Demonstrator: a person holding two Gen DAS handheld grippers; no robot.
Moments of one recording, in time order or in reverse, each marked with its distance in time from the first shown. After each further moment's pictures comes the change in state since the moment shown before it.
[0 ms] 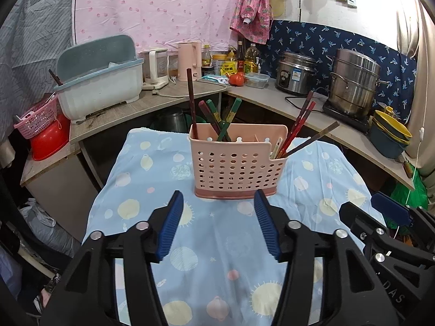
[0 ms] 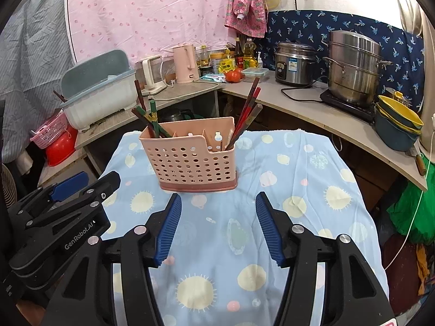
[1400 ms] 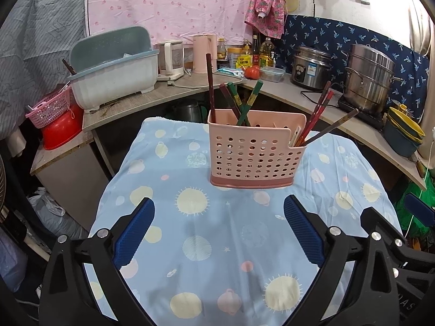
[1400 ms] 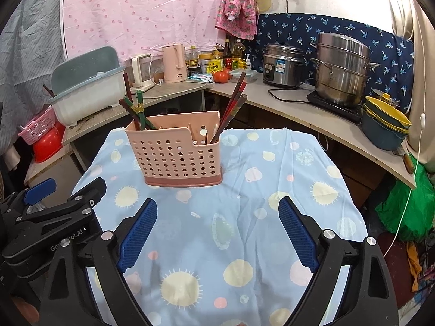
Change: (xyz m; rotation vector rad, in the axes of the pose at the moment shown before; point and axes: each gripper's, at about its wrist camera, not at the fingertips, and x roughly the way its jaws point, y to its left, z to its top) left arm 0.006 0.010 -0.015 -0.026 0.029 0.073; right arm 0.002 -0.006 -0.016 -0.009 -0.016 -0.076
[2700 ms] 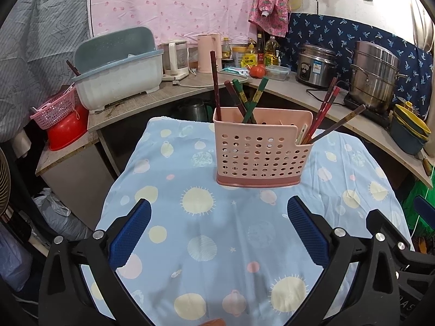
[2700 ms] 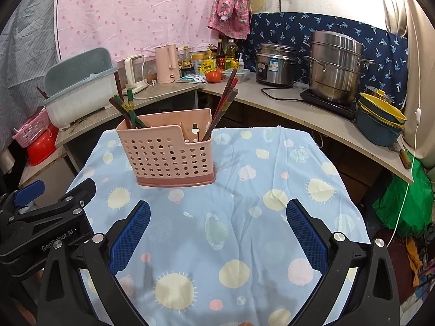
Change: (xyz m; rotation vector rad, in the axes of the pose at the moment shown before) left arm 0.003 -0.003 -0.004 0.009 -0.004 0.038; right arm 0.007 -0.004 -0.006 0.017 -0.006 -0.031
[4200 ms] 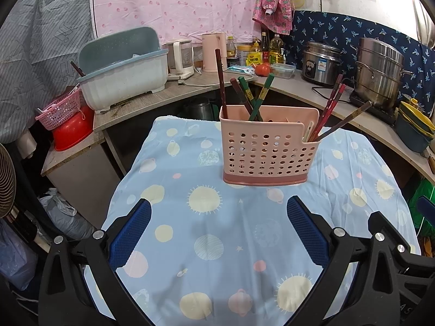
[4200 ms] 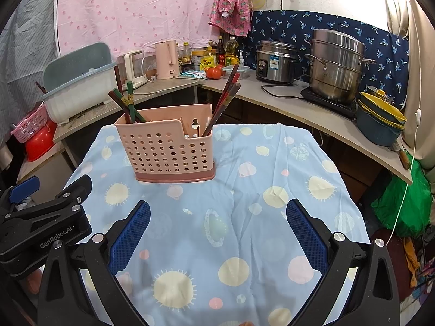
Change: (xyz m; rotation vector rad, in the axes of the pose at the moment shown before) left arm 0.002 0.004 -0.001 0.007 0.006 0.032; right arm 0.002 0.003 -0.003 -0.005 0.014 -0.004
